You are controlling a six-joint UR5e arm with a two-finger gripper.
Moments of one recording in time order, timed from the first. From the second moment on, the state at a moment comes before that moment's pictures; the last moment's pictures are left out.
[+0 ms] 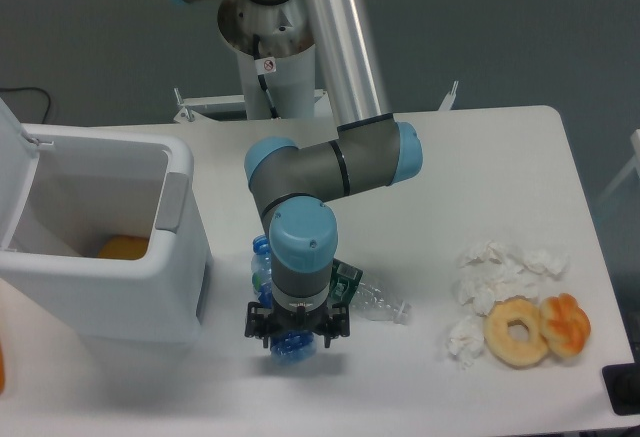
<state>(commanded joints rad) 2.31 -2.18 -1.54 -0.85 1.47 0.28</state>
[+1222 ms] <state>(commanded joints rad) 2.29 -2.19 -1.54 -0.85 1.53 0.27</state>
